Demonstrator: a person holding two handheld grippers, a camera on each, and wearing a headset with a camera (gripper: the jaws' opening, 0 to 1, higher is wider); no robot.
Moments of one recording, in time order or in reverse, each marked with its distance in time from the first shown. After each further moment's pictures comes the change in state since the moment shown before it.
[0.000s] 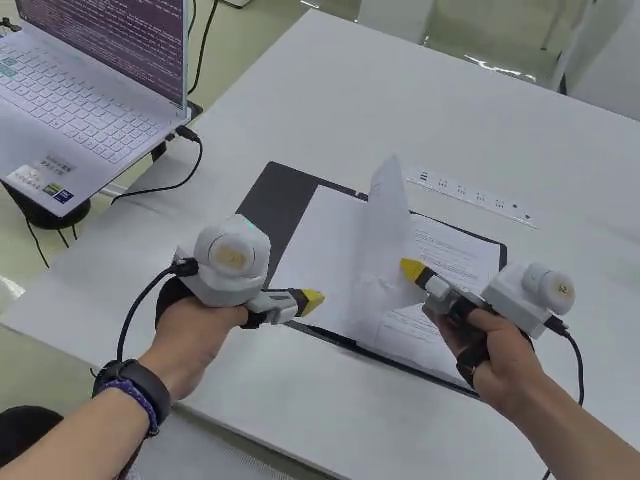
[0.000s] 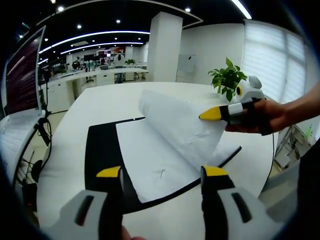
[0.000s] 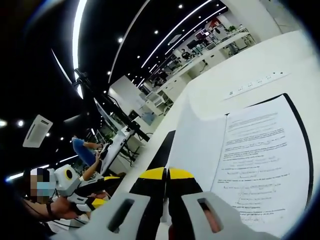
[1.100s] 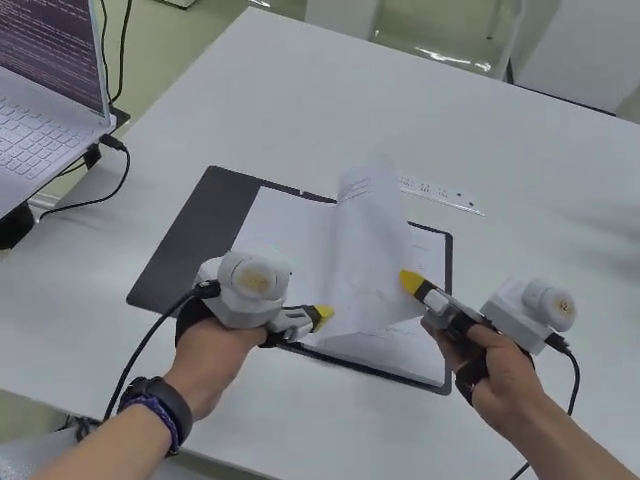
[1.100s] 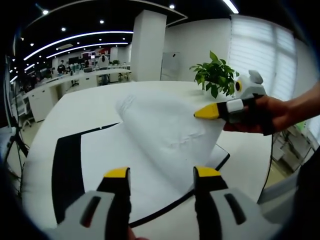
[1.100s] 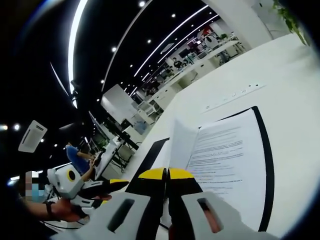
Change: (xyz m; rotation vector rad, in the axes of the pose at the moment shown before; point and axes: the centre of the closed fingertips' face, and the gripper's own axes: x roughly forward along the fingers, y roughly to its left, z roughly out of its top) left arm 0.062 -0.080 0.017 0.065 0.013 -0.110; right arm -0.067 -0.043 0.026 0.007 -0.081 -0.071
